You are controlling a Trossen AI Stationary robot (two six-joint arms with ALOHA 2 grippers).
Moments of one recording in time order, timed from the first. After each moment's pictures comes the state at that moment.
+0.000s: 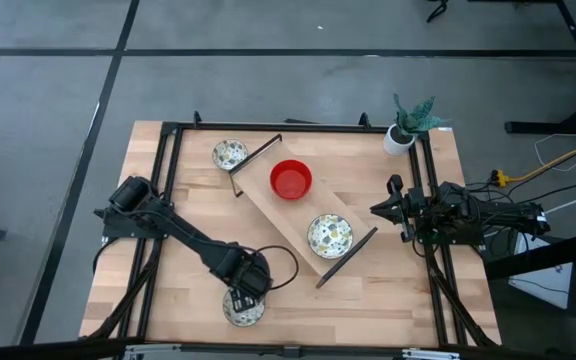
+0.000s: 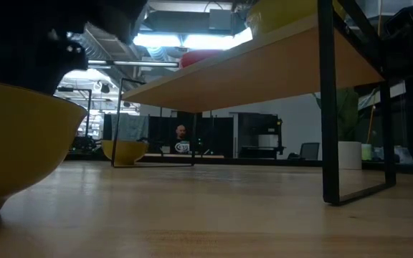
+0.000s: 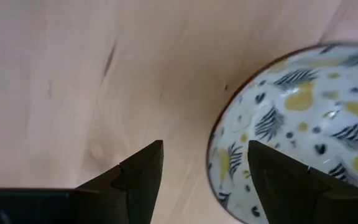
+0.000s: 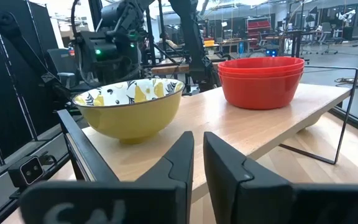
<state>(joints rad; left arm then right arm) -0.51 1.87 1.39 -1.00 0.04 -0.90 -0.03 0.00 0.01 0.07 -0.12 0.10</state>
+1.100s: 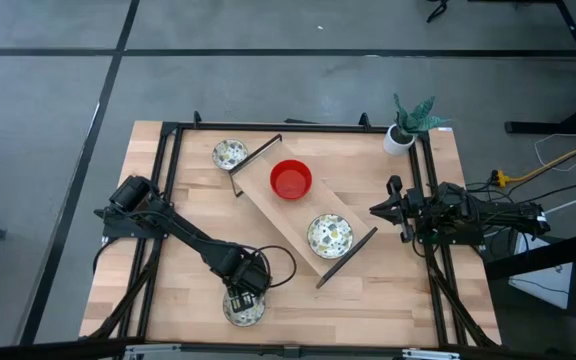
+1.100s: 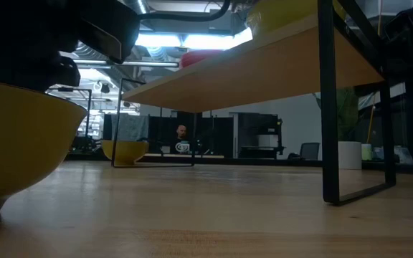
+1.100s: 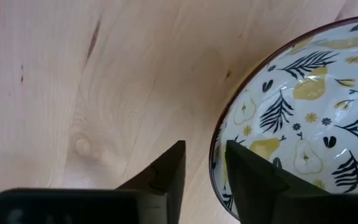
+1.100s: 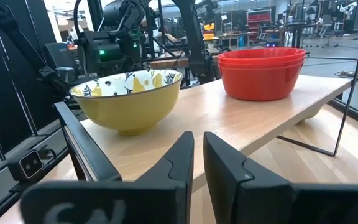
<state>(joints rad) -0.50 1.87 1.33 -0.94 0.11 -0.90 -0.03 0.00 0.01 0.04 -0.12 0.10</state>
